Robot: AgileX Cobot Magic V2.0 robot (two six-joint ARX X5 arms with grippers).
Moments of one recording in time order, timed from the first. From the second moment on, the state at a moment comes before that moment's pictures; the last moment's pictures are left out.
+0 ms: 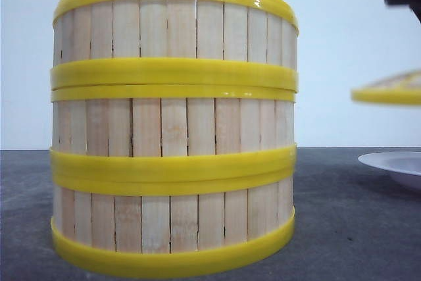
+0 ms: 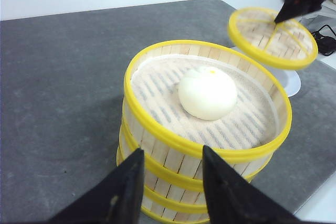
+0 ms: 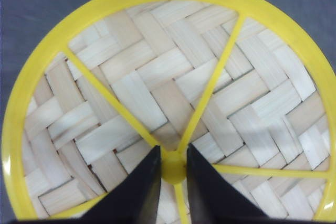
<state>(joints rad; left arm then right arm) -0.57 0.37 0.89 -0.84 0.10 -0.12 0.03 1.47 1.46 -1.00 0.01 0.08</state>
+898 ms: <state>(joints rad) -0.57 0.37 0.89 -0.84 0.10 -0.12 0.75 1.50 1.91 -1.21 -0.09 0.06</state>
